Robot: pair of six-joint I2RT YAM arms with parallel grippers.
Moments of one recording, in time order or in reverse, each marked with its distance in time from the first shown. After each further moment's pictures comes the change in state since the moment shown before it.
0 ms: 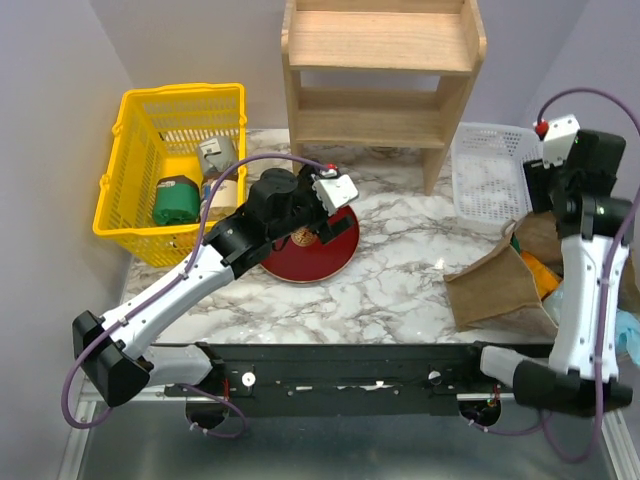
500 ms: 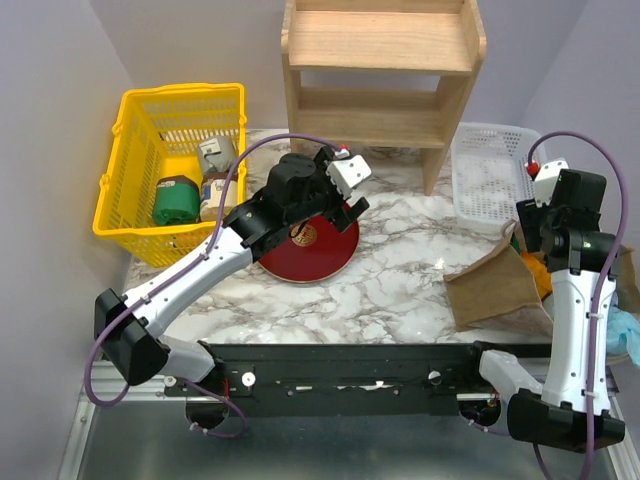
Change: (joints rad) left arm 0.000 0.139 0.128 0.025 0.003 -0.108; right arm -0.002 -0.261 -0.287 -0.037 0.136 0.008
